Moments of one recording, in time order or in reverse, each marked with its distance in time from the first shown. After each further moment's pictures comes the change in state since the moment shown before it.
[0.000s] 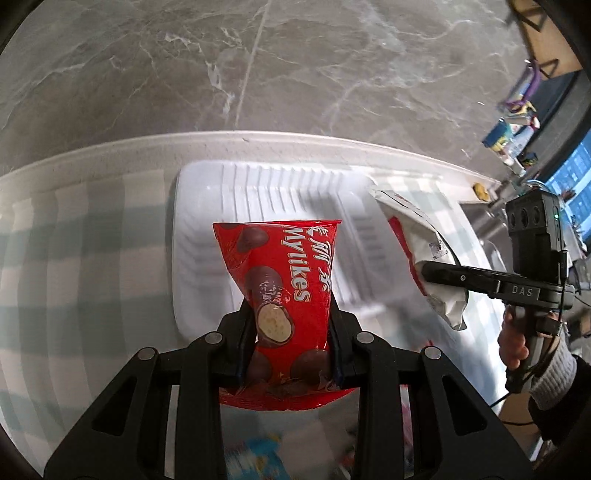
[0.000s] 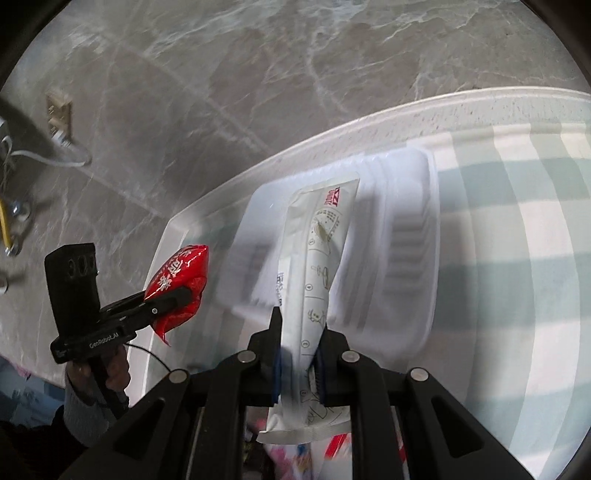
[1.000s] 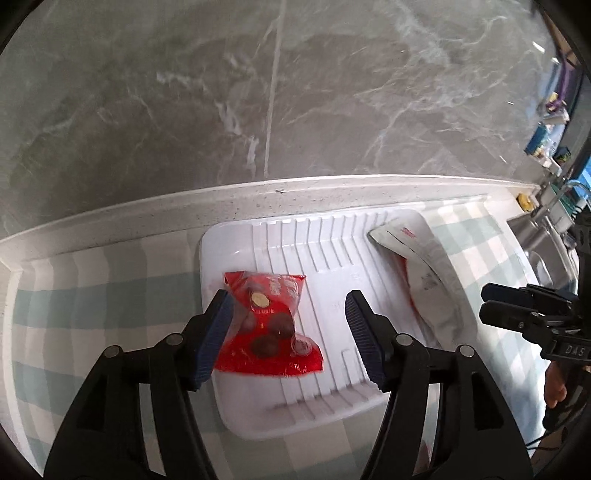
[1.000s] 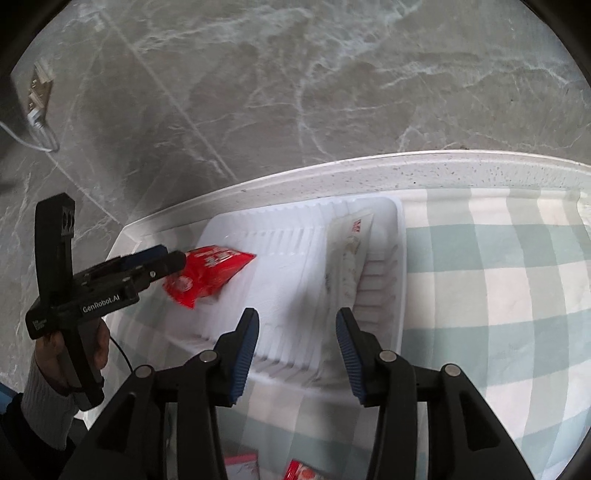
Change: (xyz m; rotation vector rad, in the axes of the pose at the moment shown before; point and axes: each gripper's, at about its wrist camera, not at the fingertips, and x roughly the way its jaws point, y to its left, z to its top) left arm 0.030 -0.001 0.041 0.068 -0.095 0.185; right arm 0.000 0.018 0.003 -0.149 -0.092 -0.211
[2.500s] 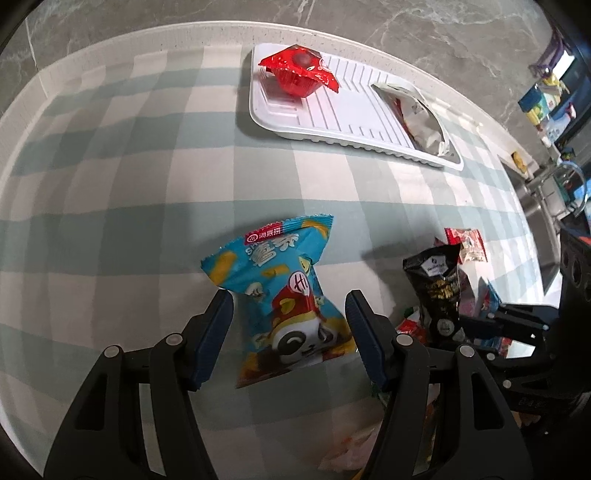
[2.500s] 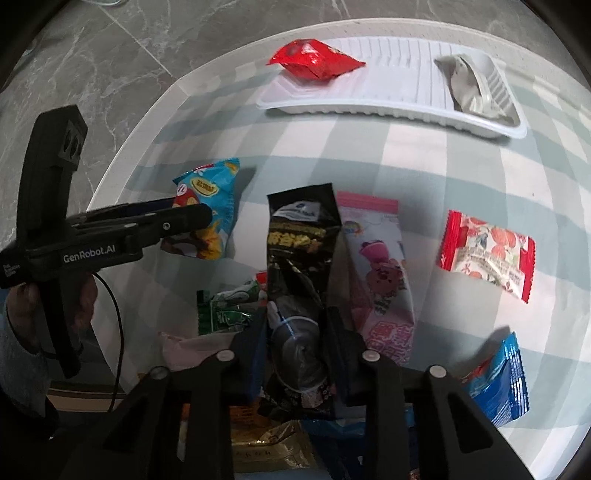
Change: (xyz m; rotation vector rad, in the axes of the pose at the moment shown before) left arm -0.067 0.020 -0.210 -0.180 0.228 -0.050; right arm 0.021 0.097 -0.177 -0.118 0.316 0.059
